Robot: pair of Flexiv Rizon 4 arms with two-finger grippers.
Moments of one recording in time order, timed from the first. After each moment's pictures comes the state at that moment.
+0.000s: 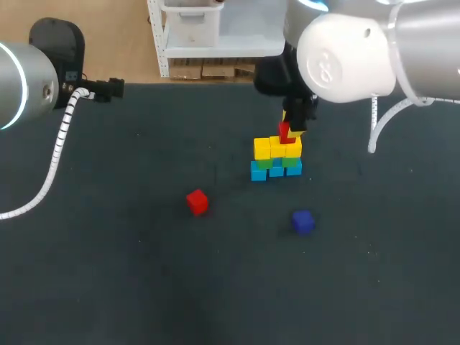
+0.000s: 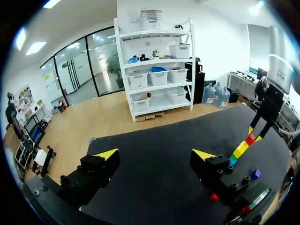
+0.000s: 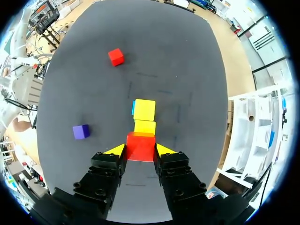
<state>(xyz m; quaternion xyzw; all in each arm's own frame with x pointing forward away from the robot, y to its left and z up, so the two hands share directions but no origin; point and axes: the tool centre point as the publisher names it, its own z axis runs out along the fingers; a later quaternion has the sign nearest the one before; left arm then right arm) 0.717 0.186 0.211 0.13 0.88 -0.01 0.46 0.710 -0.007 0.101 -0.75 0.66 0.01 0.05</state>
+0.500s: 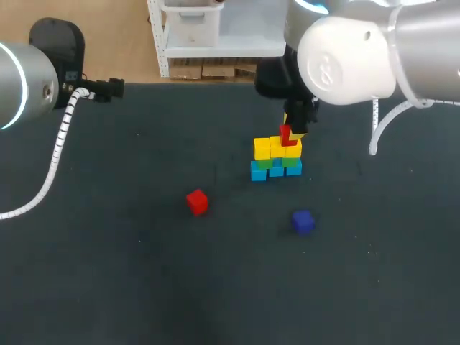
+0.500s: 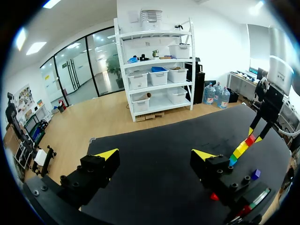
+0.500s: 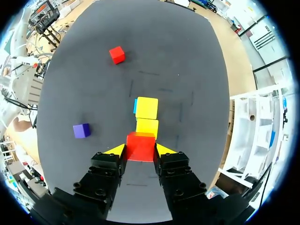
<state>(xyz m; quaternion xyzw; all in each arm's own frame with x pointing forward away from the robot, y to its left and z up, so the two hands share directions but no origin) 0.717 0.186 0.211 0.13 0.88 -0.01 0.46 0.709 -0.010 0.097 -0.75 0.66 0.02 0.05</state>
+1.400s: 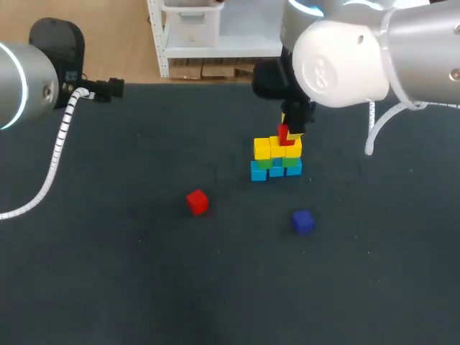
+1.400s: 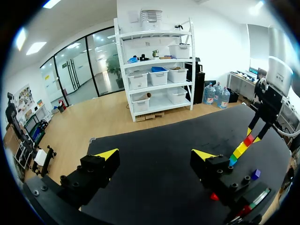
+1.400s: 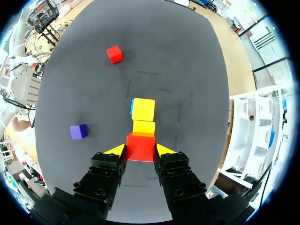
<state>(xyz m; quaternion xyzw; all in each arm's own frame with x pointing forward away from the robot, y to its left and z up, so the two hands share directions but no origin) 0.717 0.186 0.211 0.13 0.88 -0.01 0.46 0.714 -0.006 0.093 -0.75 0.66 0.01 0.05</state>
